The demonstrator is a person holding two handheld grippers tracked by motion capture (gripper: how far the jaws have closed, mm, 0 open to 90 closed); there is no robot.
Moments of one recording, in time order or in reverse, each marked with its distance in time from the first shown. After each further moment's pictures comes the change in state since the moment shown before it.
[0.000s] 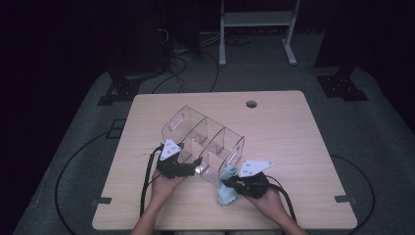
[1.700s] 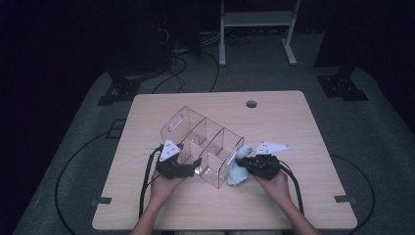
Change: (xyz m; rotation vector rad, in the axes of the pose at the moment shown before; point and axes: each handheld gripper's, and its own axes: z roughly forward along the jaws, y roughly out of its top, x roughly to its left) left arm -0.001 -0.001 -0.002 -0.001 0.001 0.007; right arm -0.052 -0.003 -0.016 -0.081 -0.109 0.180
